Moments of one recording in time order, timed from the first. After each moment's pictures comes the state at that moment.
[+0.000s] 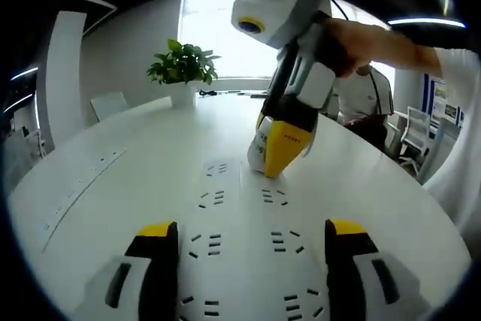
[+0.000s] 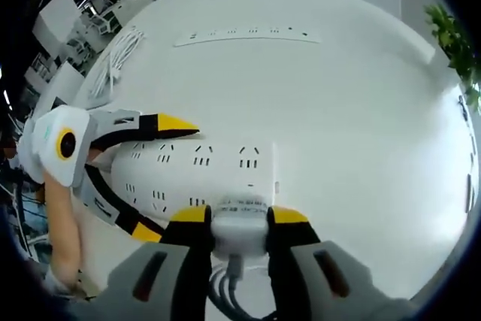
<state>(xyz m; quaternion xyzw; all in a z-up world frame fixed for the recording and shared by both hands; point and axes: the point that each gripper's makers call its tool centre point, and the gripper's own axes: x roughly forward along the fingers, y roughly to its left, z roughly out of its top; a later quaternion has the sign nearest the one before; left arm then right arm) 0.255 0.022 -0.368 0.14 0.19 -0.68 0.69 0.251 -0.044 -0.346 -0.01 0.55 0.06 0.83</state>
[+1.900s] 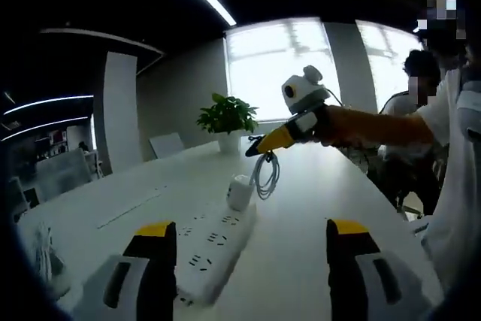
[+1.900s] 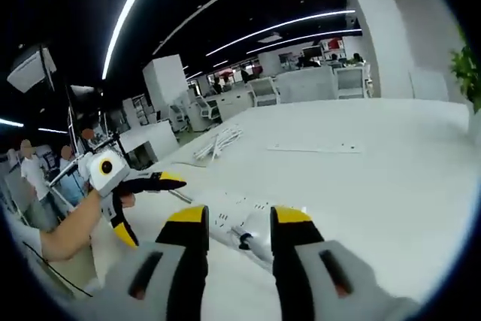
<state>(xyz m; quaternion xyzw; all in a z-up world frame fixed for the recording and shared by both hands) 0.180 0.088 -0.301 0.06 0.08 -0.55 0.83 0.219 -0.049 -0.255 0.04 0.18 0.33 0.93</state>
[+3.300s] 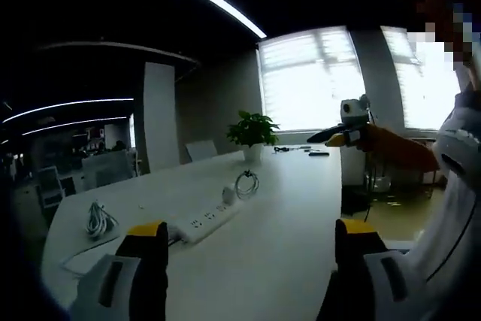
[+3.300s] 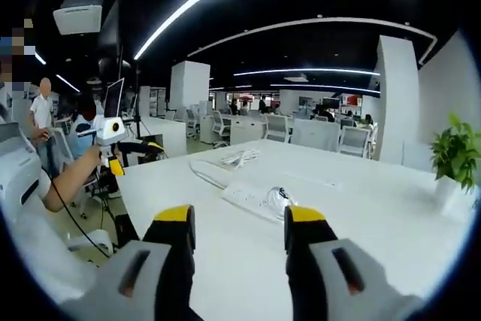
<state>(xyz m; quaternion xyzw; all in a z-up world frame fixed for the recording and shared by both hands) 0.022 0.183 -0.239 0.04 0.06 -0.46 0.89 0.021 -0.112 -0.193 -0.08 0.06 0.34 0.93</state>
